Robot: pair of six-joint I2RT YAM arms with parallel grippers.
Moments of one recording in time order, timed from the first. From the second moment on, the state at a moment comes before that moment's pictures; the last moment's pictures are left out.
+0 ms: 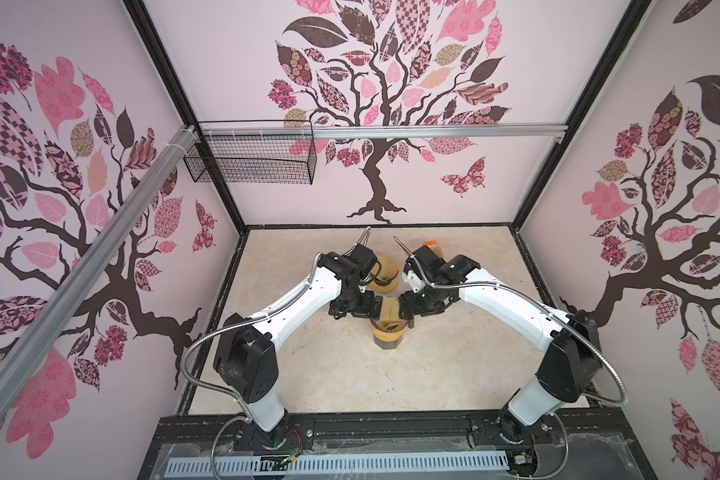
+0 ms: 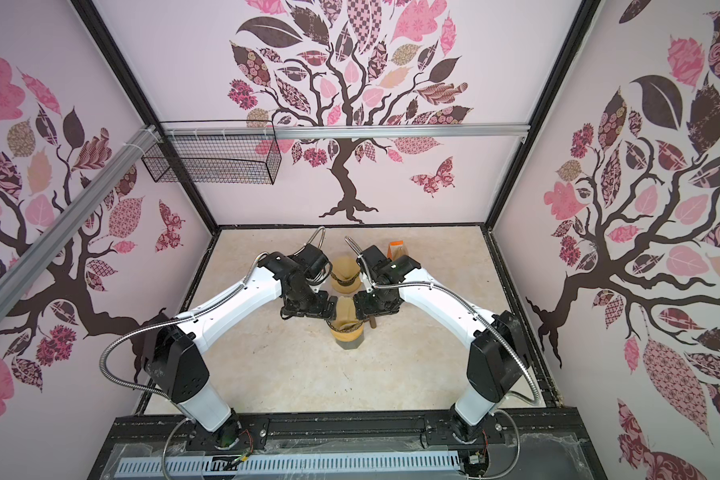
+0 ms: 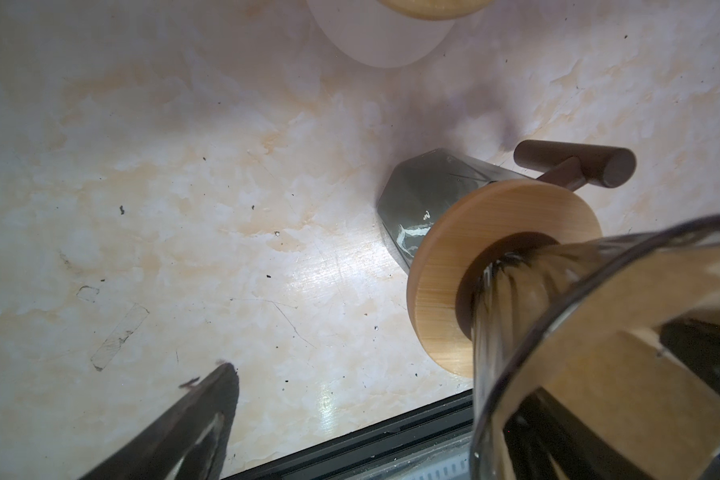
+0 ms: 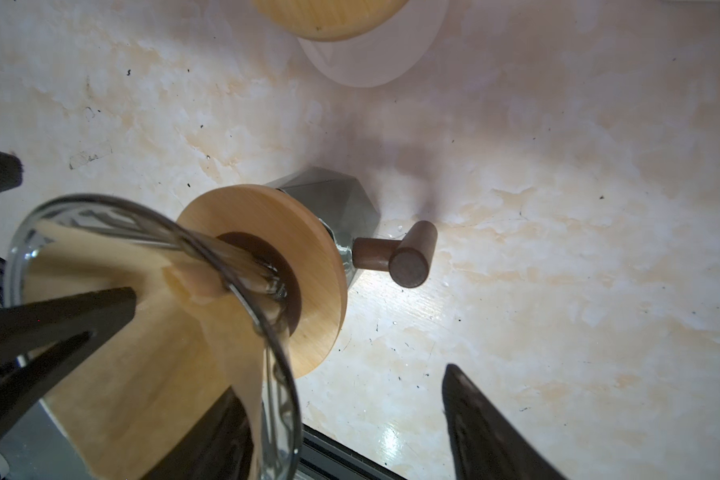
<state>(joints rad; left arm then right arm) -0.64 1.69 1.51 -1.19 0.11 -0.41 0.66 1.63 1.42 -1.05 -0.16 0.39</state>
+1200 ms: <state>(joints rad) -0.61 1.69 1.49 -1.16 0.14 -0.40 0.66 1.62 1.37 -1.00 -0.15 0.42</state>
